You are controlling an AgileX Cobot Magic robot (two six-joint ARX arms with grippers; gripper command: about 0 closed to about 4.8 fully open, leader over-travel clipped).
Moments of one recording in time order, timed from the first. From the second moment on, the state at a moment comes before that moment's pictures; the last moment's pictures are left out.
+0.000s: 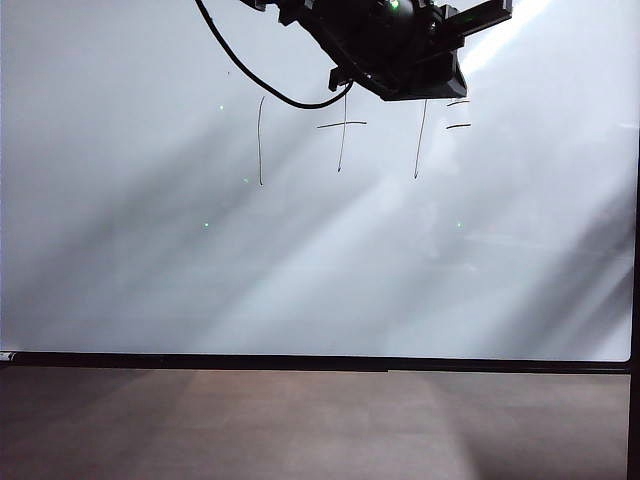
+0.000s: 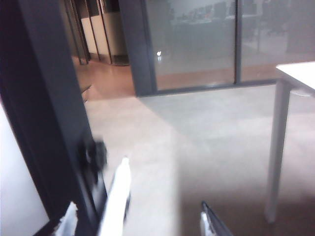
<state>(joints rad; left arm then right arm) -0.84 1.82 1.34 0.34 -0.03 0.01 -0.47 1.92 0.83 1.20 -0.46 0.16</state>
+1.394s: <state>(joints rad) -0.83 1.82 1.34 0.34 -0.03 0.01 -0.43 2.07 0.91 1.16 -0.55 0.07</state>
